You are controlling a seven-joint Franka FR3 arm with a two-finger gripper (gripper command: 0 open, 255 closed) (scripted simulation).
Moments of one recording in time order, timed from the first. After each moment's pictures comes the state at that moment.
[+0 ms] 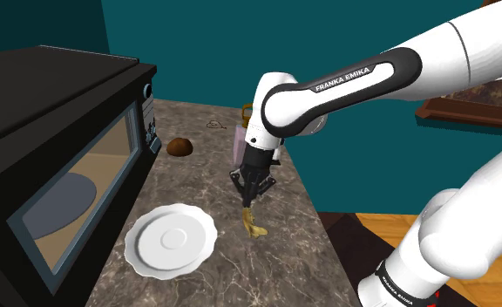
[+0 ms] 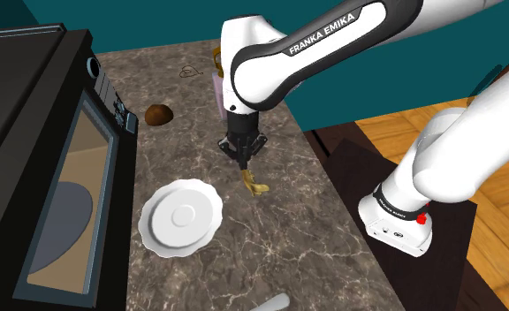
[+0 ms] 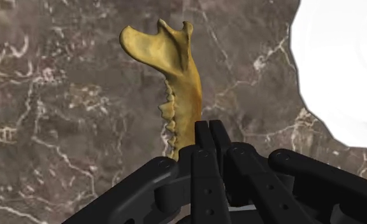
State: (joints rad) arm 0.08 -0.17 0.37 -2.41 0.42 2.16 0.71
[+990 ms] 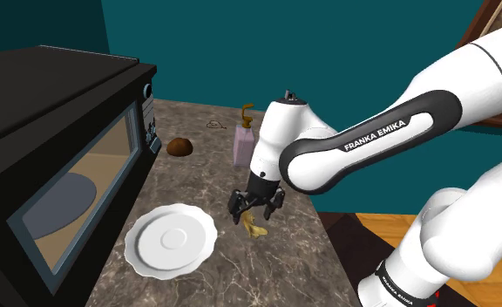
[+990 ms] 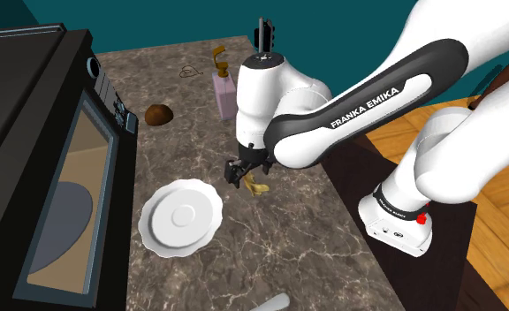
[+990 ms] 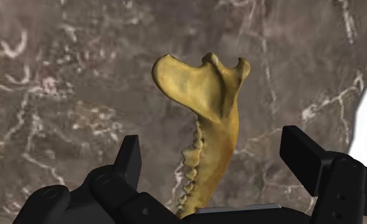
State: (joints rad) arm 0.13 -0.26 0.49 -2.61 0.30 2.42 0.72
